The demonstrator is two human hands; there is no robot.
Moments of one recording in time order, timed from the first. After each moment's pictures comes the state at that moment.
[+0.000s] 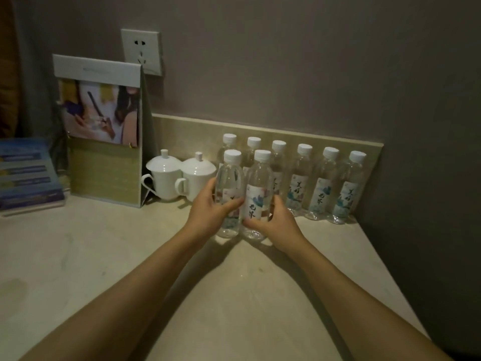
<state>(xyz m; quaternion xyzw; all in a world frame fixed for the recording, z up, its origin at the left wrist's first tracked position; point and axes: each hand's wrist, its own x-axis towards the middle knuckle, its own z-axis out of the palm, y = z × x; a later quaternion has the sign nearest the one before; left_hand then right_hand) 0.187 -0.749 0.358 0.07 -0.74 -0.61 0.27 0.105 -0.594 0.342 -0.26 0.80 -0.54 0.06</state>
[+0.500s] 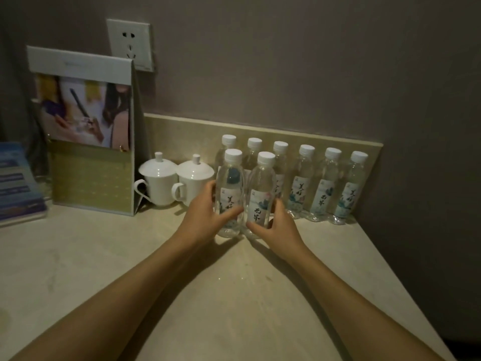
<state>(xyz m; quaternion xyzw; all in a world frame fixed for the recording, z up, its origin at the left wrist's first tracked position) 0.175 -0.778 0.348 0.05 -0.82 -0.53 0.23 0.104 -0.608 0.333 -0.24 0.85 -0.46 -0.01</state>
